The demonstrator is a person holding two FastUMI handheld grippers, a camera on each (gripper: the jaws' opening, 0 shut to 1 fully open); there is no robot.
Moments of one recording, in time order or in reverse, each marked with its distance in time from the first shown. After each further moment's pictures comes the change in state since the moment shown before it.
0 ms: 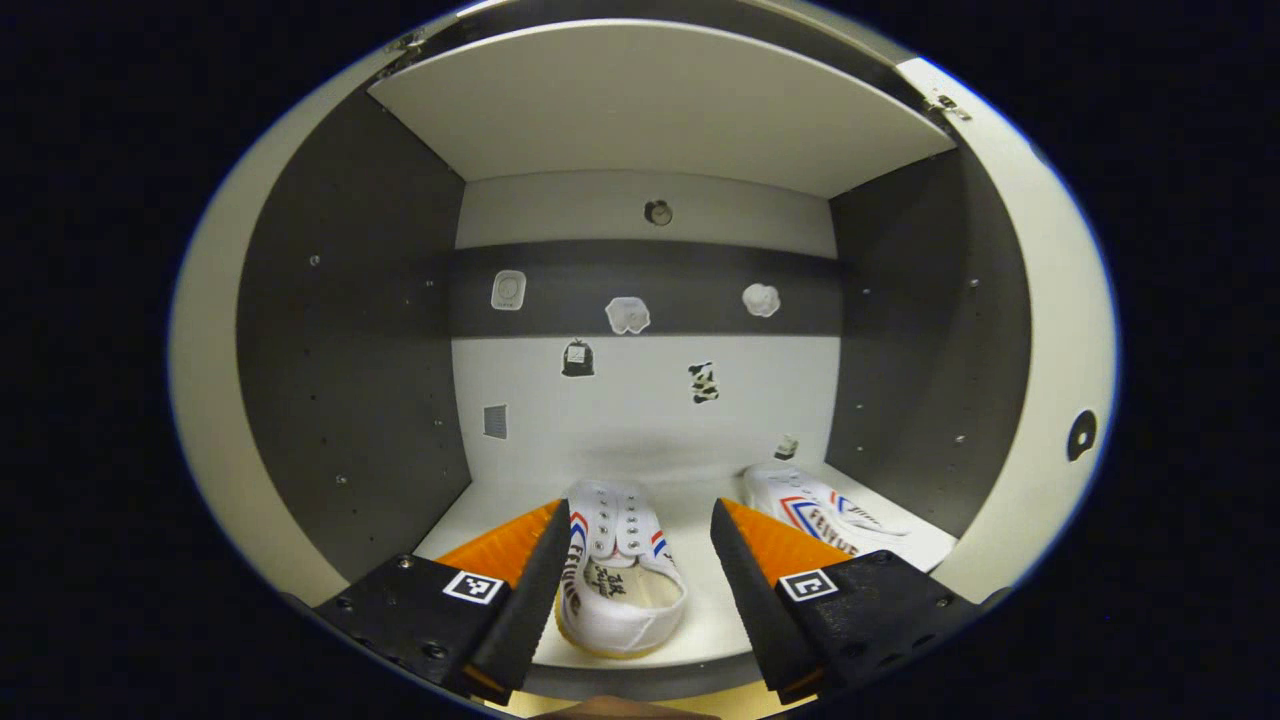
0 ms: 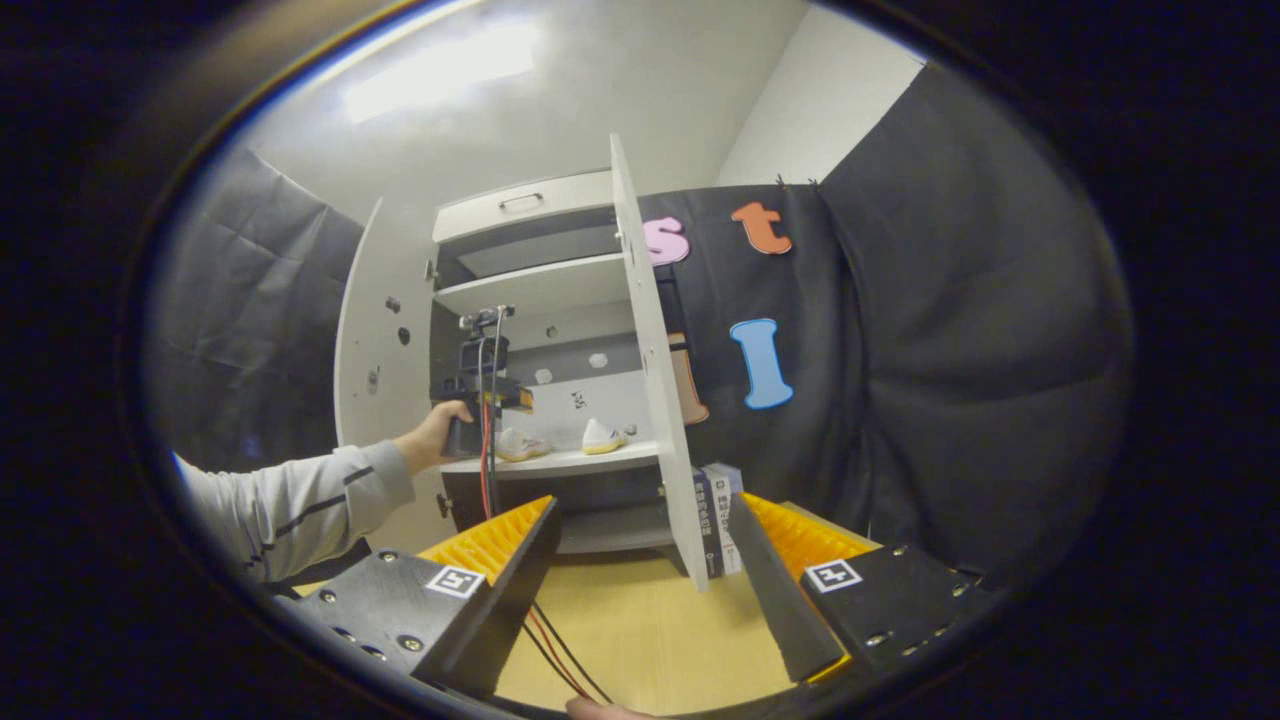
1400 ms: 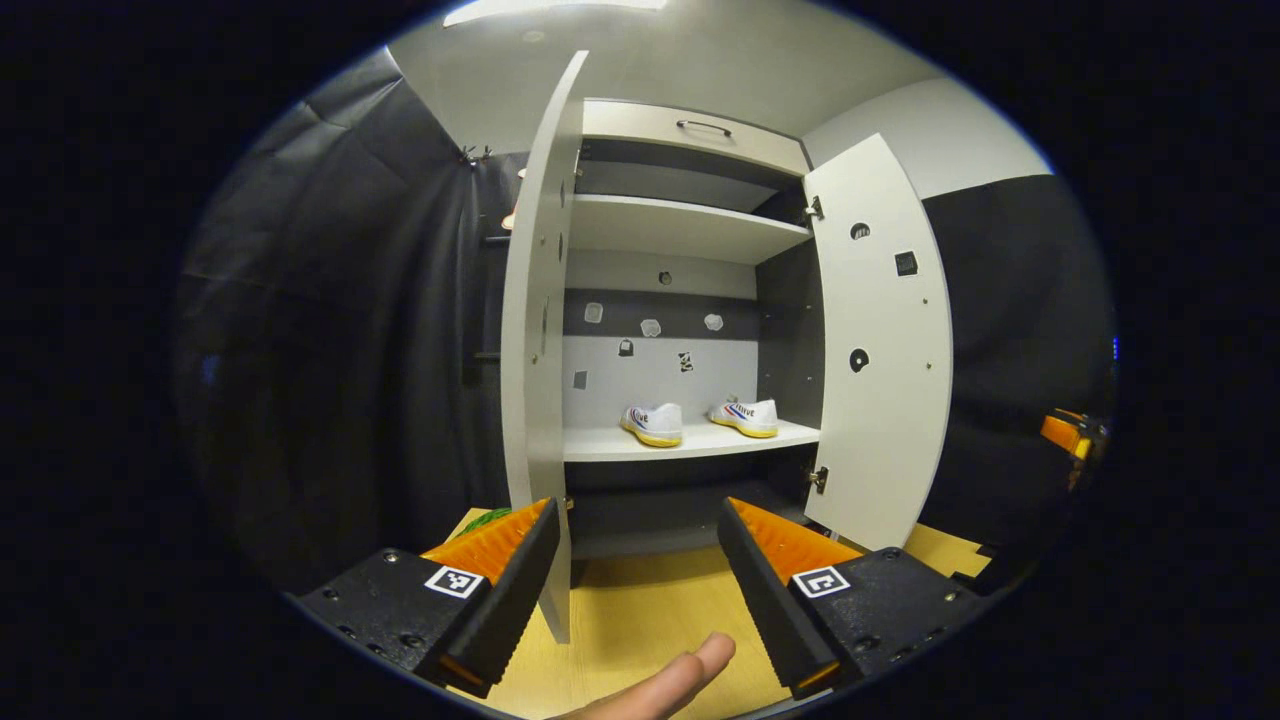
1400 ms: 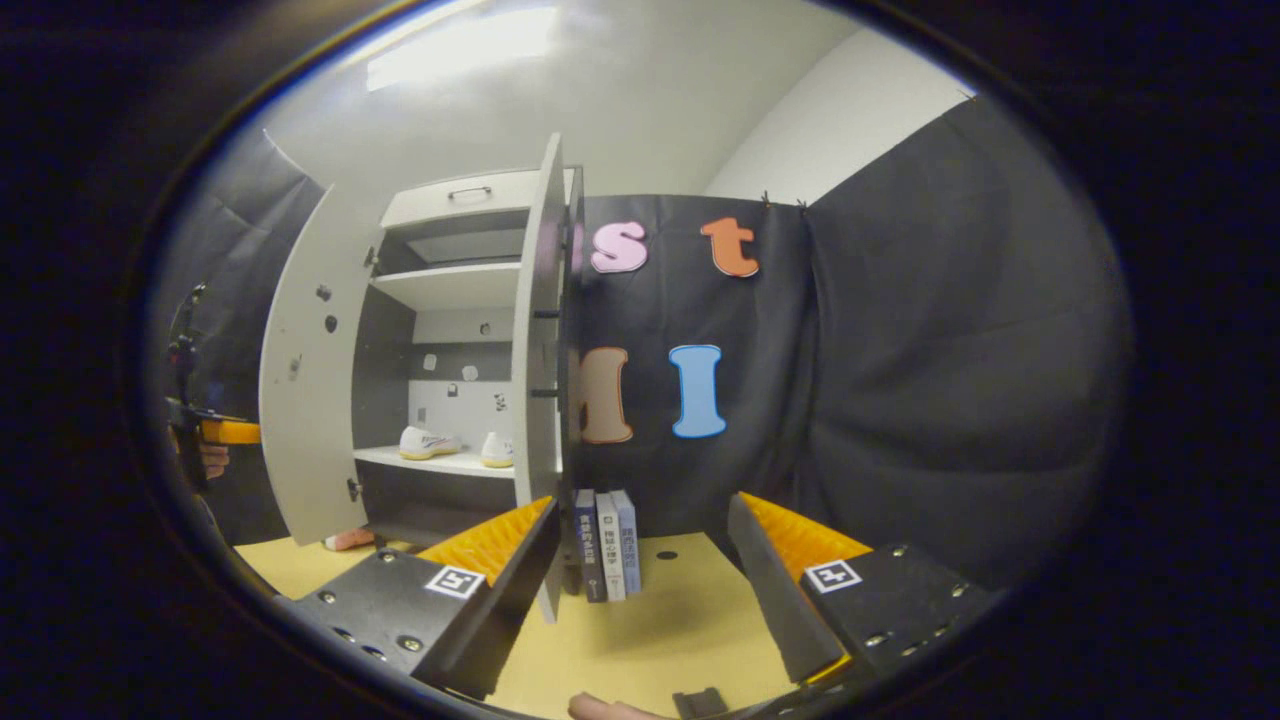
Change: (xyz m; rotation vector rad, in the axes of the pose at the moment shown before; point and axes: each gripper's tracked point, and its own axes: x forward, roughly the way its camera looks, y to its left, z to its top) left arm -0.371 0.078 -0.100 -0.044 -0.121 -0.081; right arm 0.065 -0.143 0.102 -0.154 0.022 -0.056
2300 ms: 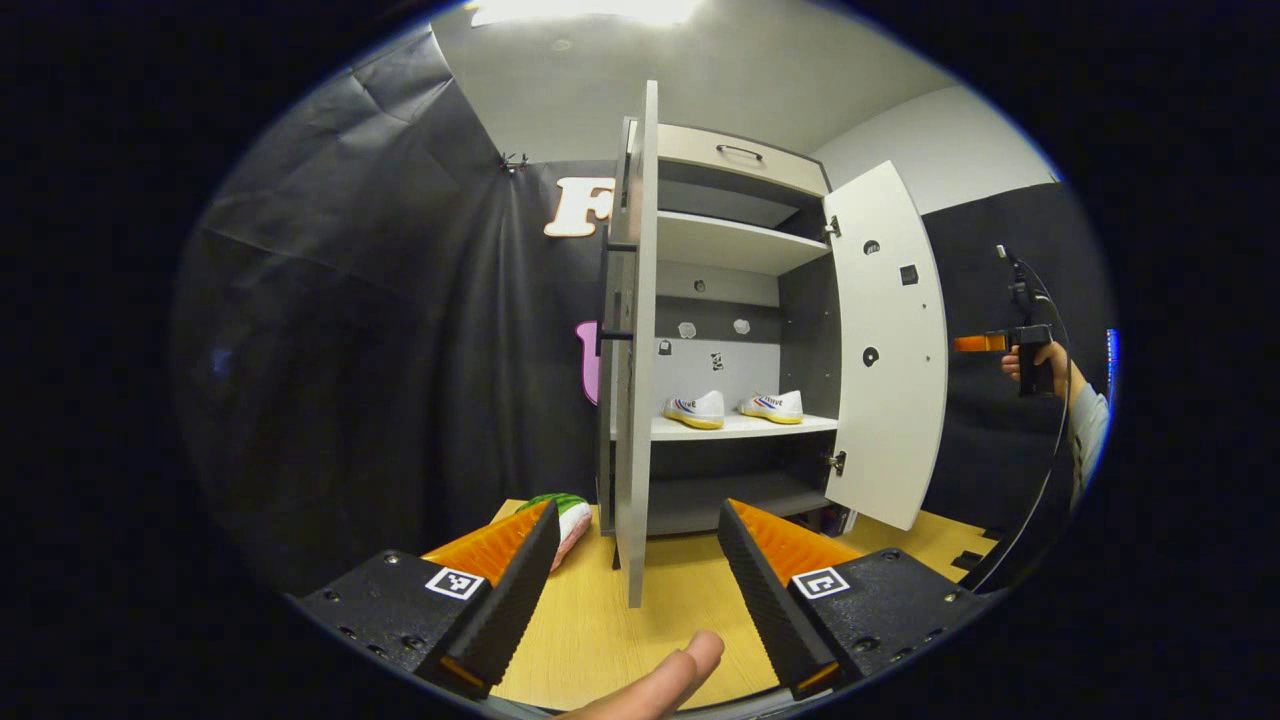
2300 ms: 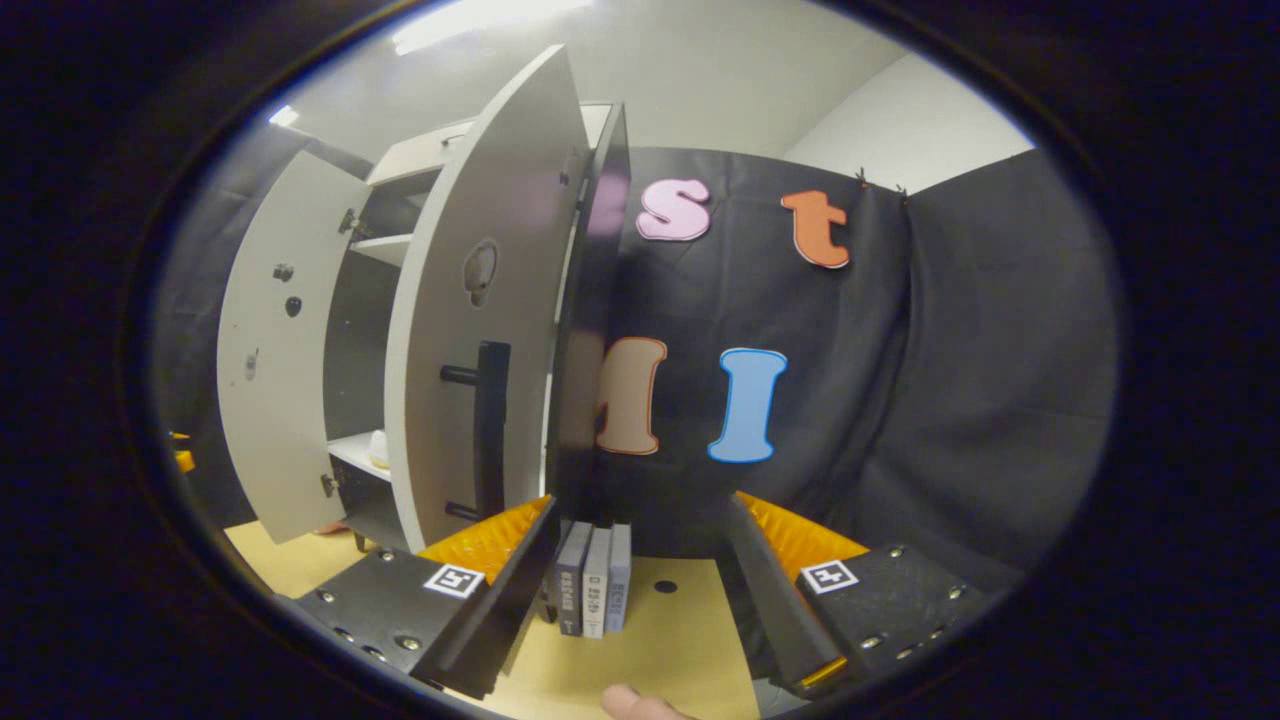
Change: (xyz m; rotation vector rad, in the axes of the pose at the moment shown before) left arm -0.067 0.077 -0.021 -0.006 -0.015 0.057; right arm 0.201 0.033 0.066 -0.139 0.137 0.123
